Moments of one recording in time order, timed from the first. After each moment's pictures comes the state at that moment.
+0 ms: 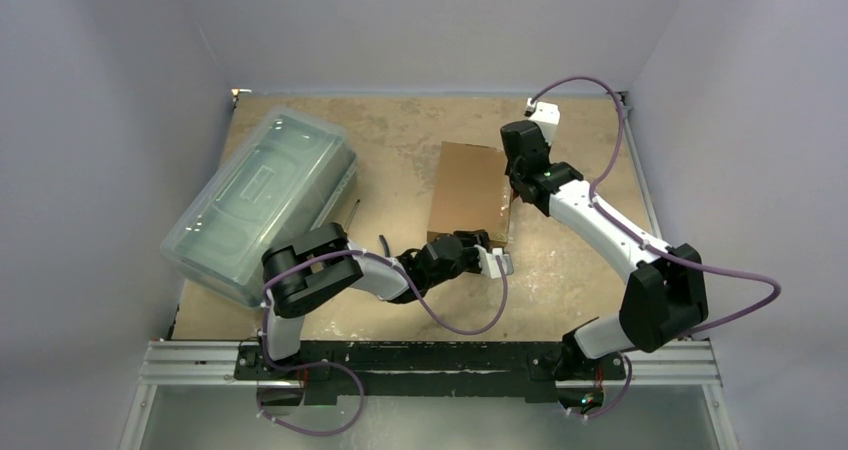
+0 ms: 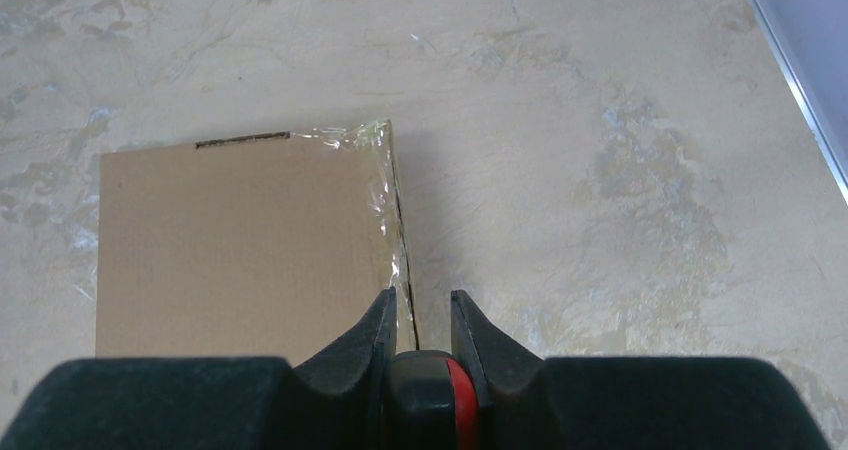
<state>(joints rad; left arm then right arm) -1.11 1.93 0.84 0.82 -0.13 0.65 0.46 1.45 1.15 -0.36 0.64 0.44</state>
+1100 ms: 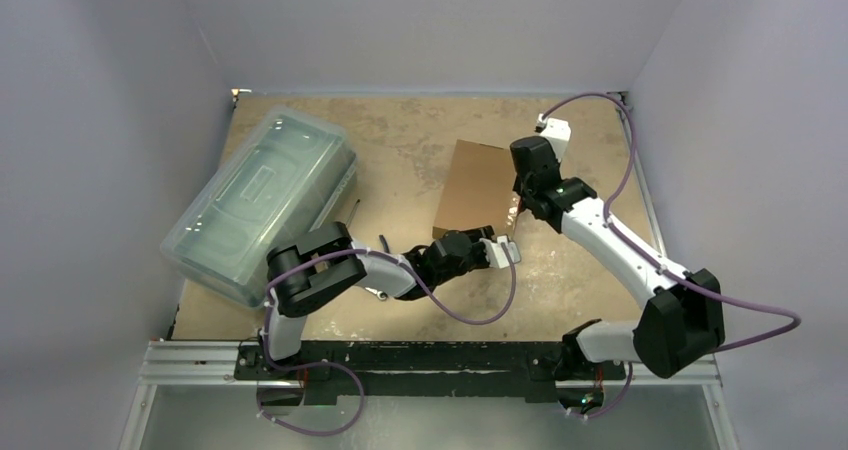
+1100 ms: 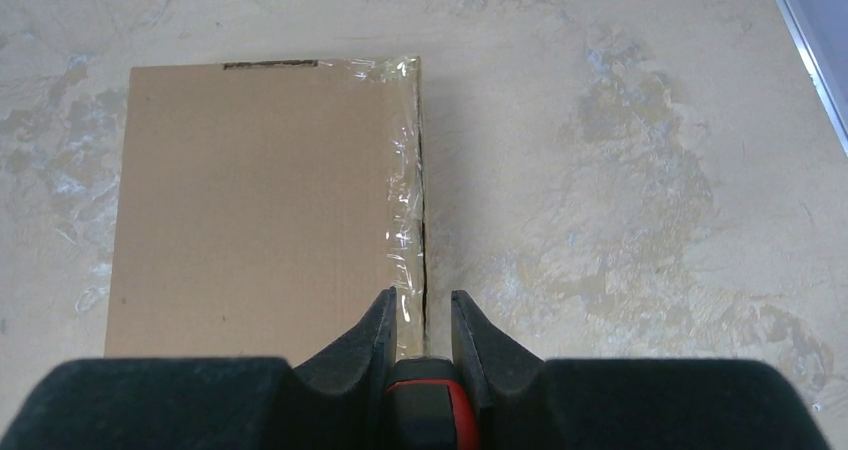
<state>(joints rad) -1.12 1.95 0.91 0.76 -0.17 0.49 0.46 1.33 1.05 -0.44 0.59 0.50</state>
